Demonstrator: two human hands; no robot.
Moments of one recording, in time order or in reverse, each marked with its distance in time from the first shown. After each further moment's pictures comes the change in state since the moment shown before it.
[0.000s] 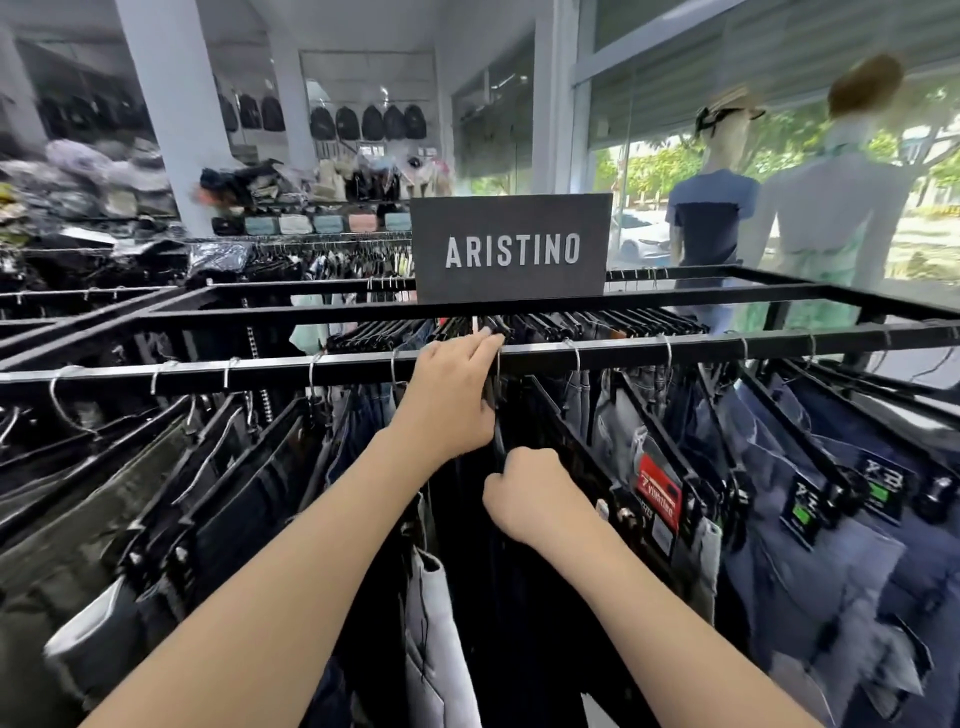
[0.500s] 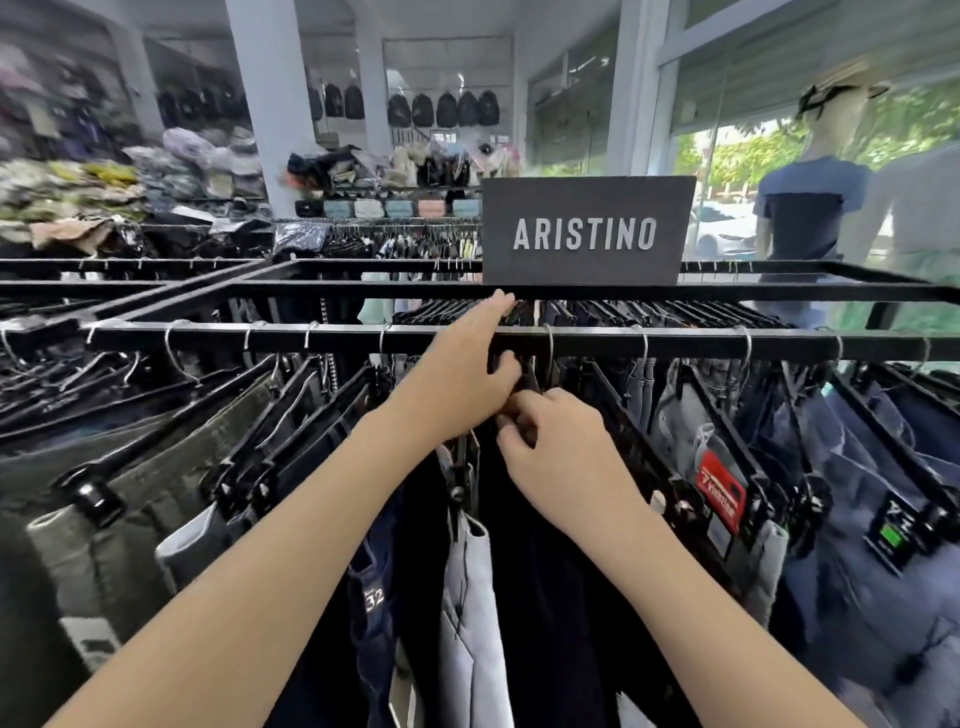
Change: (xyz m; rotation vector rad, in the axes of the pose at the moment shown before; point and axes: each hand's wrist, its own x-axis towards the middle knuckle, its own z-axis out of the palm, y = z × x) left_hand -0.038 -0.005 -0.057 -0.378 0.025 -0.253; right_hand -0.016 -0.017 0.002 0.120 0.349 -0.526
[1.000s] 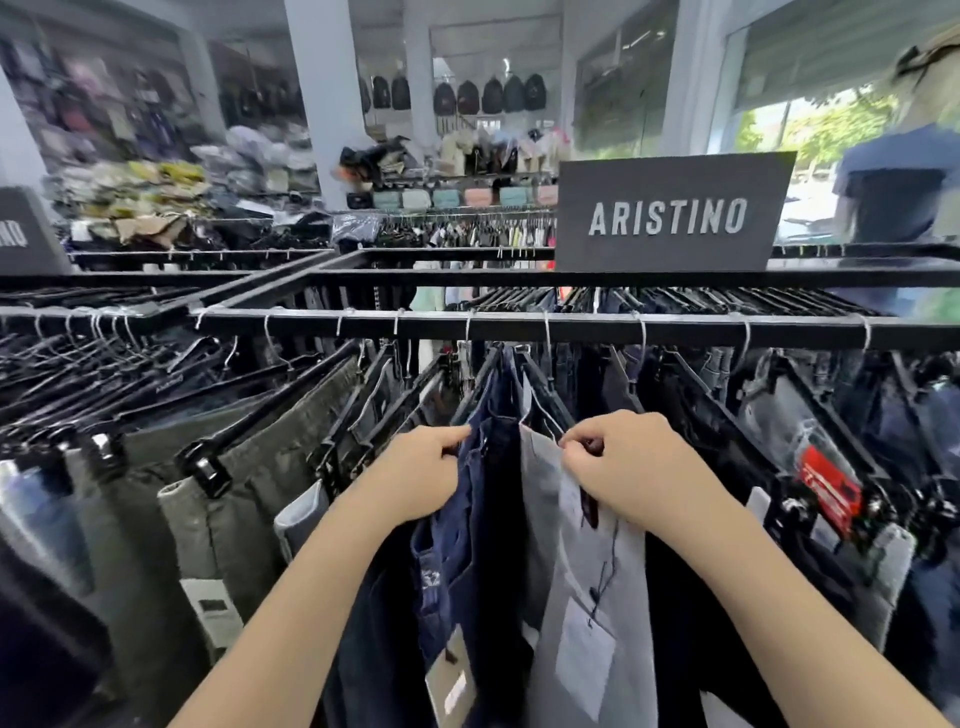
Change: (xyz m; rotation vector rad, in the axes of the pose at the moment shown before) left_hand -0.098 -0.082 -0.039 0.085 -0.369 -0.551; right_hand -0.002 -0.015 0.009 -0.093 -0.331 0.127
